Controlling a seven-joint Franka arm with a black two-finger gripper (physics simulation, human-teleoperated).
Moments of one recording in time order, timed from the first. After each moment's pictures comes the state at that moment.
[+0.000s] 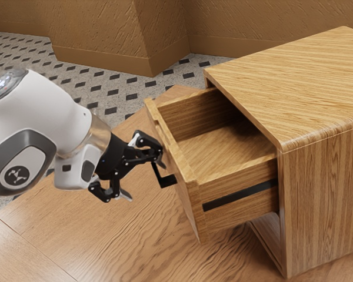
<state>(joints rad) -0.62 -0.55 0.47 -2.29 0.27 2.28 1.77</state>
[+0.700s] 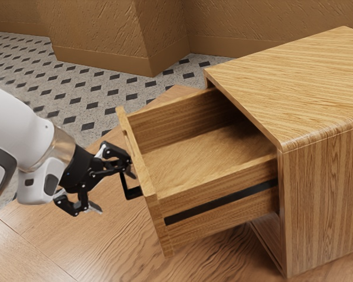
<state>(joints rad) -0.47 -0.70 0.39 -2.40 0.26 2.22 1.77</state>
